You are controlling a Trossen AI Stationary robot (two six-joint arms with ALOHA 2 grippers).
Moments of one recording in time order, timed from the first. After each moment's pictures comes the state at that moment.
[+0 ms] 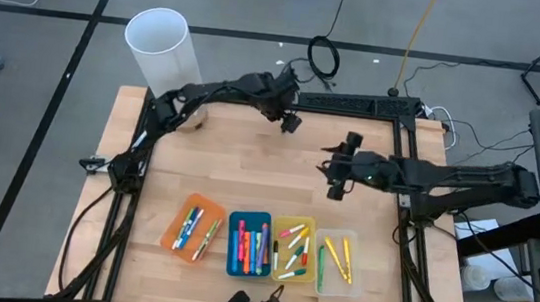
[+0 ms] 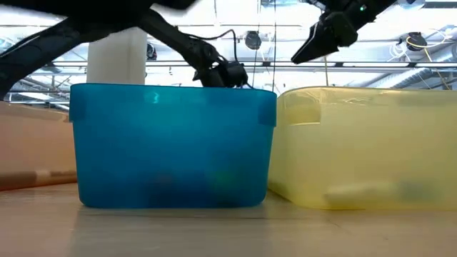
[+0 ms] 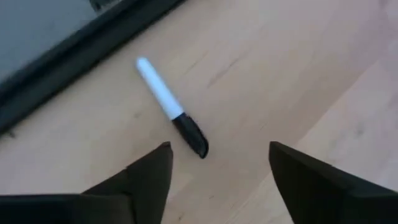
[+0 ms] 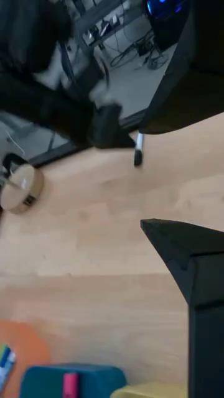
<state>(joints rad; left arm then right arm) 0.55 2.30 1.98 -0.81 0.15 -0.36 0.00 1.08 0.82 -0.32 0.42 -0.22</state>
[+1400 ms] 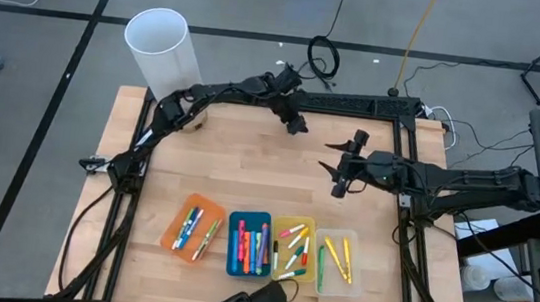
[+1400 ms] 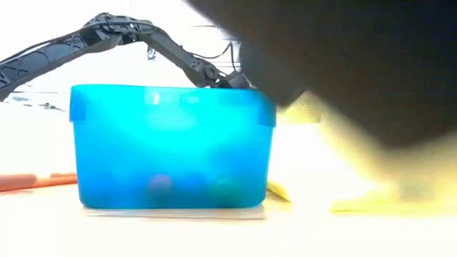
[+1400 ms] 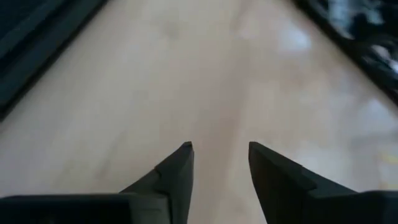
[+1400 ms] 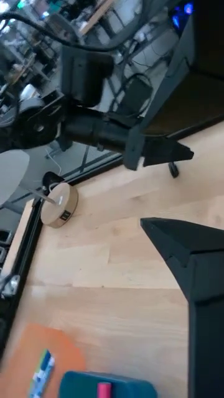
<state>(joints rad) 0.60 2.39 1.97 -0.46 0.58 -0.12 -0.01 0.96 0.72 -0.13 0.42 -0.31</state>
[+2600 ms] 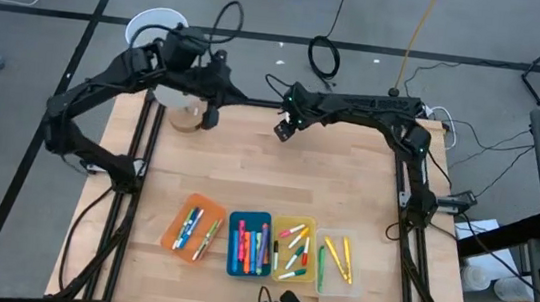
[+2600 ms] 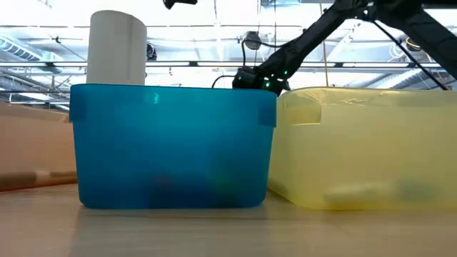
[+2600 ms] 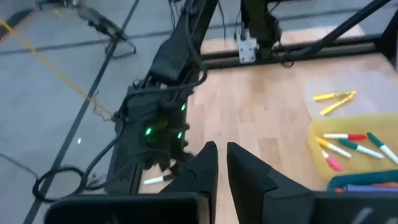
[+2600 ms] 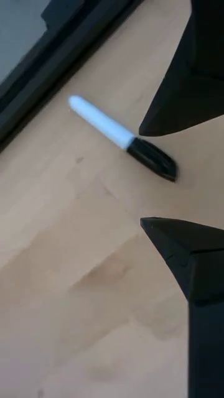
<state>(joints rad) 0.48 1.40 1.73 -0.88 0.30 0.38 -0.58 2.10 1.53 -0.45 -0.06 0.20</state>
